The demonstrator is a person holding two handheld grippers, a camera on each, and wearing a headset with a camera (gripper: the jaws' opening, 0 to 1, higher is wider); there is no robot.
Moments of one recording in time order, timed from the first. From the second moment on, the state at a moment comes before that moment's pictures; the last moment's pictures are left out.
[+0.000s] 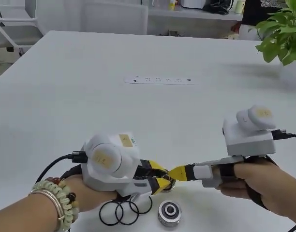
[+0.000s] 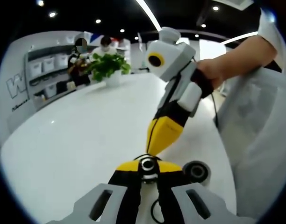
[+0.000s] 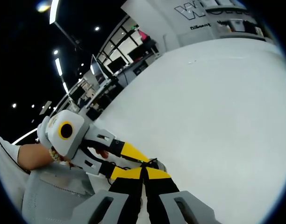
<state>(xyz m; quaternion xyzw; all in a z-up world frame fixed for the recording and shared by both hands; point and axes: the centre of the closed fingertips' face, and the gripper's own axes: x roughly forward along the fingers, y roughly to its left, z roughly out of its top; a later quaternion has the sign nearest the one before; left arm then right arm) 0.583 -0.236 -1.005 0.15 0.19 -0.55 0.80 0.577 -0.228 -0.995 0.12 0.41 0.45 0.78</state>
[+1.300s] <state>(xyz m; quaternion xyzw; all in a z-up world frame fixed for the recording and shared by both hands) 0.602 -0.201 -0.905 0.12 0.15 -0.51 0.84 0.590 -0.220 -0.942 0.18 0.34 0.47 0.80</state>
